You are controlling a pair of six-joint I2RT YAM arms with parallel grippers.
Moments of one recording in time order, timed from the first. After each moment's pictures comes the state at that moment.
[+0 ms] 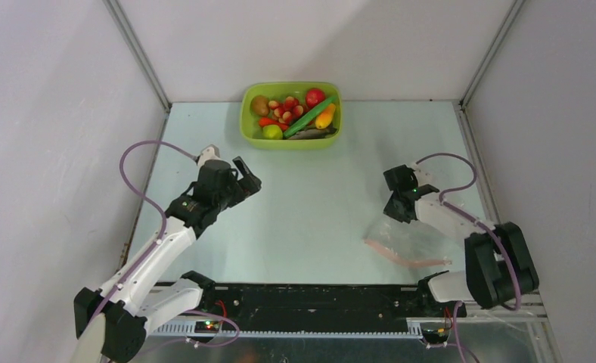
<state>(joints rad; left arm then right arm) -0.42 0.97 0.78 -0.48 -0.21 -0.81 0.35 1.40 0.73 -0.50 0.32 0.82</state>
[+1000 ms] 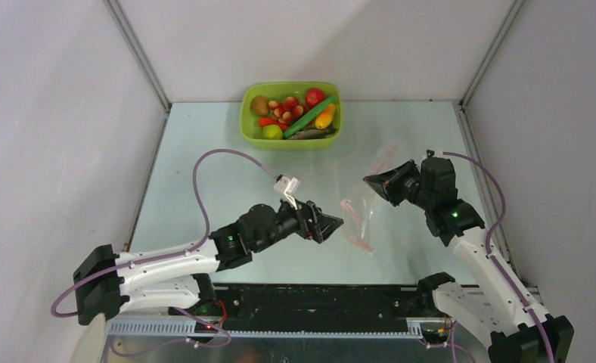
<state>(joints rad) -1.10 1.04 0.59 0.32 -0.14 -0.66 0.32 0.86 0.78 -0.35 -0.25 1.29</state>
